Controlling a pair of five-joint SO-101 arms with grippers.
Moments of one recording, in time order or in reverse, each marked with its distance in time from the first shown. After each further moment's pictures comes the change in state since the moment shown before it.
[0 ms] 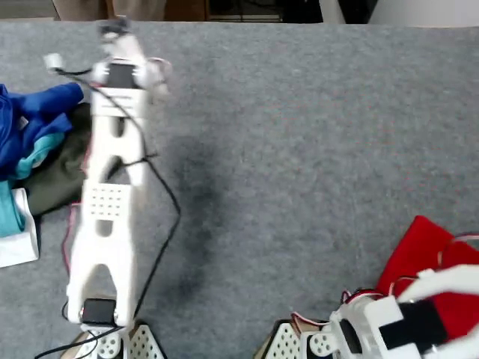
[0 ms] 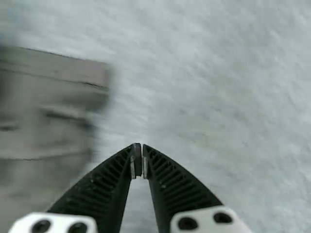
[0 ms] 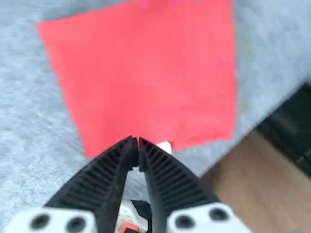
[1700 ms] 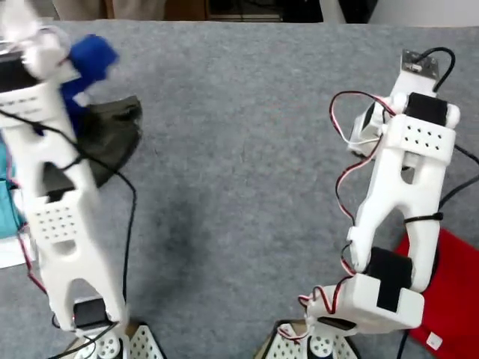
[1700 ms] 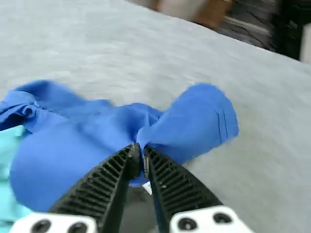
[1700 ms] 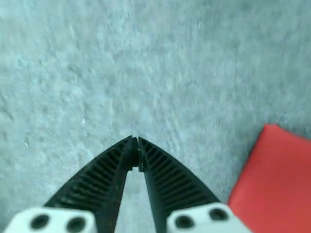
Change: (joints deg) left arm -9.2 -25.5 4.6 4.0 -21.4; right arm -52.0 8.4 0.2 -15.6 -24.3
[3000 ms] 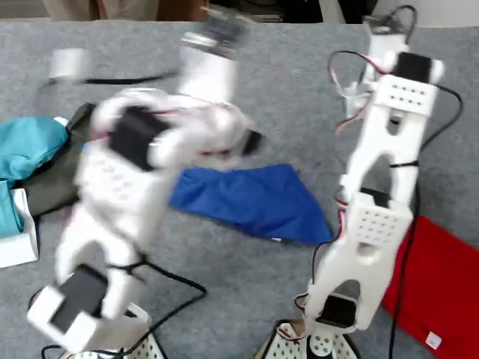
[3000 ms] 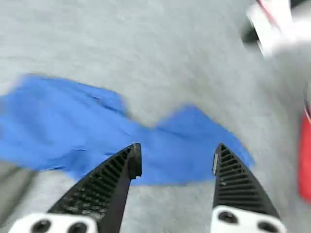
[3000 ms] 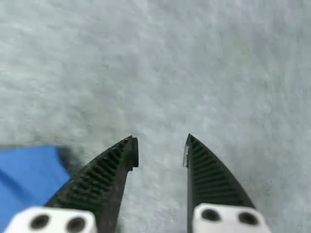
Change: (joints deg) left arm 35.3 -50.6 51.8 0.0 2.2; right arm -6.5 41.9 -59.4 15.4 19.1
